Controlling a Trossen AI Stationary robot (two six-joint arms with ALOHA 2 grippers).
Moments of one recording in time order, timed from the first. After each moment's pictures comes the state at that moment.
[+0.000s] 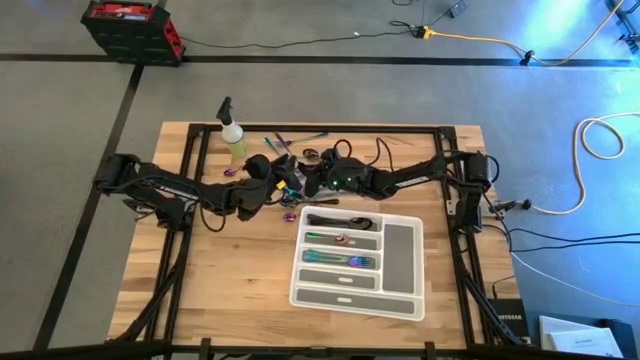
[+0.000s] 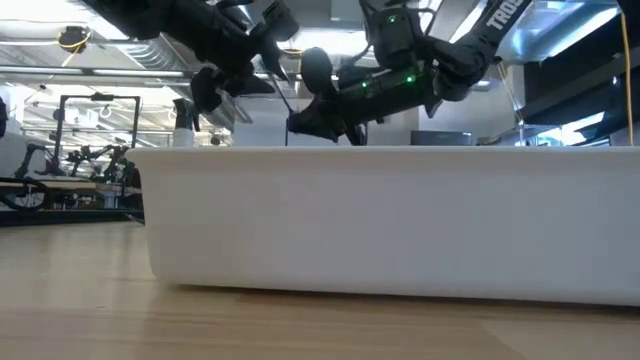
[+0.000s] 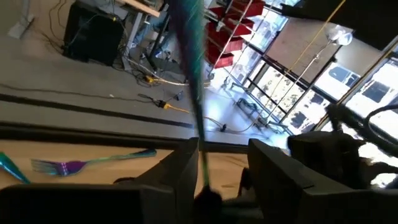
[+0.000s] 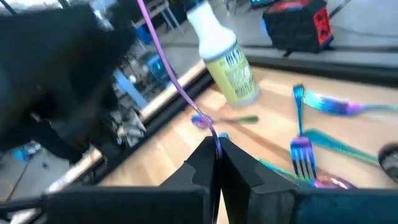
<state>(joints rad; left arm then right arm) -0.06 1.41 0.71 0.56 -1.09 -0.65 -0.17 1.89 0.98 0.69 0.19 0.62</state>
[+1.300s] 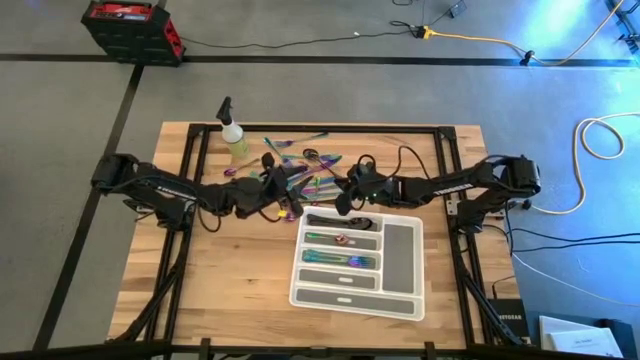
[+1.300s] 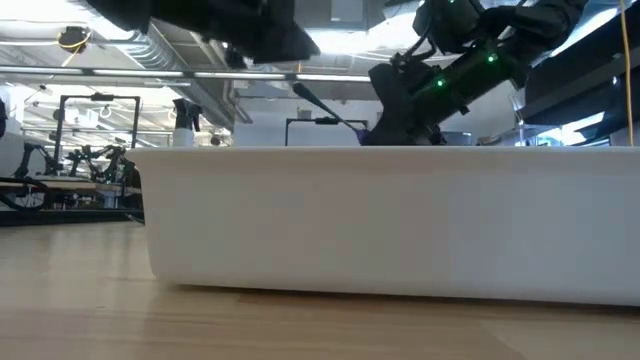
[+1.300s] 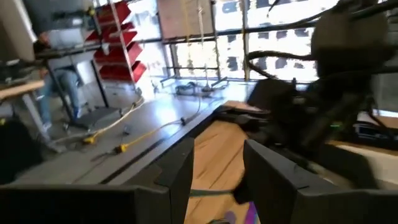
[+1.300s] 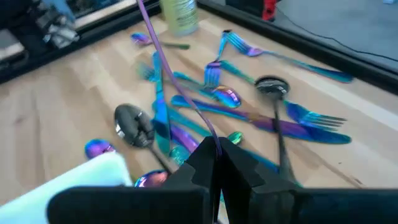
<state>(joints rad) -0.07 1.41 0.71 0.67 -0.68 0.08 -0.07 1.53 0.71 0.28 0.37 0.42</state>
